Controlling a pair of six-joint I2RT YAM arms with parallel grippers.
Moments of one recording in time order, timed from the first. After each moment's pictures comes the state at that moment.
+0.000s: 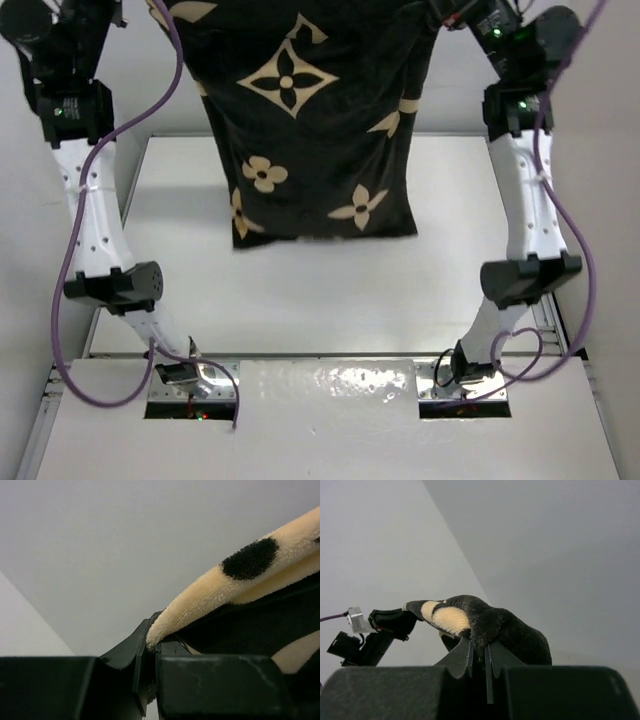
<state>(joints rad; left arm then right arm) 0.18 1.79 2.46 -0.19 0.36 0.47 0.08 1.87 2.30 0.19 -0.50 0.92</state>
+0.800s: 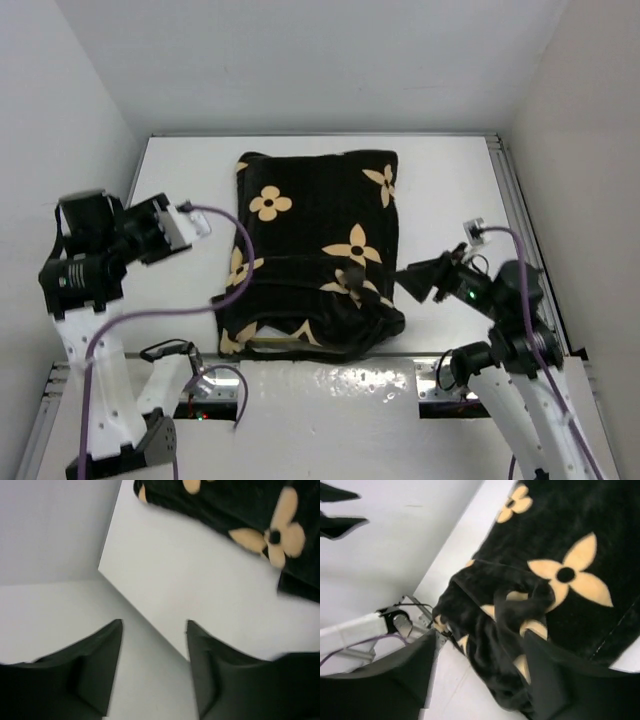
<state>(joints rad) 0.24 0.88 1.41 -1.21 0.52 1.34 0.24 0.41 0.55 -0.34 -0.57 0.59</state>
